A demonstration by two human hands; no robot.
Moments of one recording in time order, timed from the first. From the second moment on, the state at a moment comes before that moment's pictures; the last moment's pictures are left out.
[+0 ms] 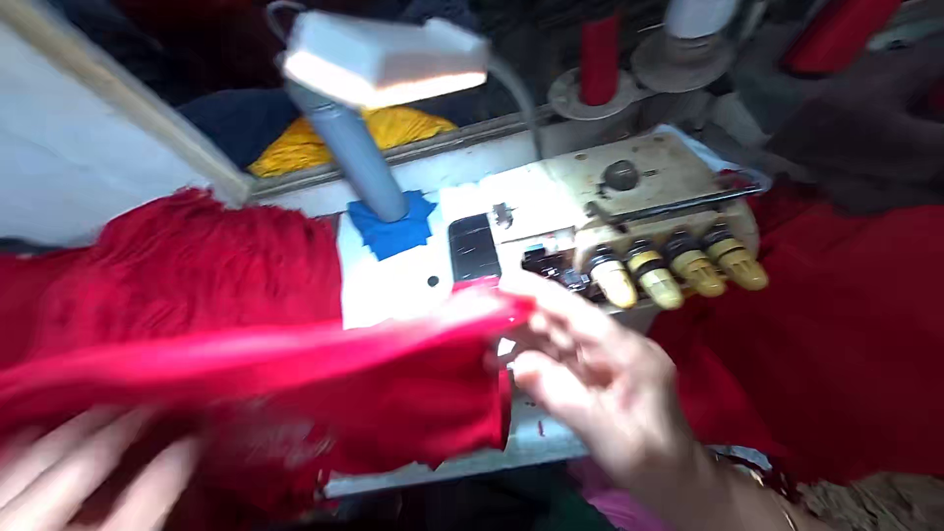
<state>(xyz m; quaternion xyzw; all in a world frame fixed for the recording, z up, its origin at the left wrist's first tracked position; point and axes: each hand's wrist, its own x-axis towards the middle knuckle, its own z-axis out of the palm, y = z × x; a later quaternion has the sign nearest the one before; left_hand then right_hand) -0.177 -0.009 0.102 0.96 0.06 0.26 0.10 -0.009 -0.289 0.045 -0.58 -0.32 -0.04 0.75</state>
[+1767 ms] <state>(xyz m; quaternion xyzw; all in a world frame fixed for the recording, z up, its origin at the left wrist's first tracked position) -0.150 -0.001 0.116 0.93 0.02 0.27 0.24 -0.012 -0.353 0.156 -0.56 -0.51 0.09 0.65</state>
